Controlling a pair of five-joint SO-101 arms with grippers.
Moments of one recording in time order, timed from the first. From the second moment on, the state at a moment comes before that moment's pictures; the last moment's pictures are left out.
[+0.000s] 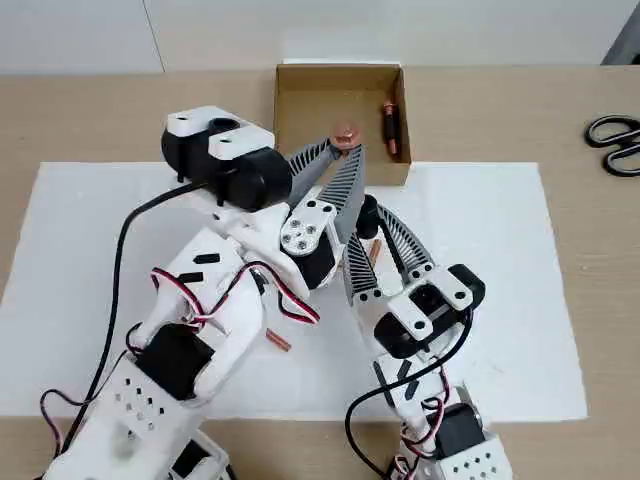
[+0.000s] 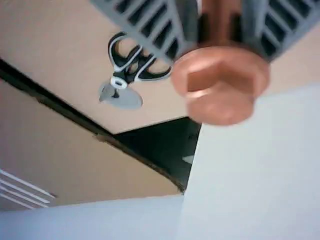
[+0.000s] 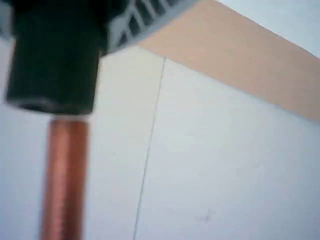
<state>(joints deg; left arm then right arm) 33.3 -50.8 38.5 24.1 18.5 -25.3 -102.7 96.2 2.4 2.2</state>
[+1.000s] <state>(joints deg) 35.8 -45.6 40.1 16.1 13.1 -25.1 -102.7 96.2 2.4 2.2</state>
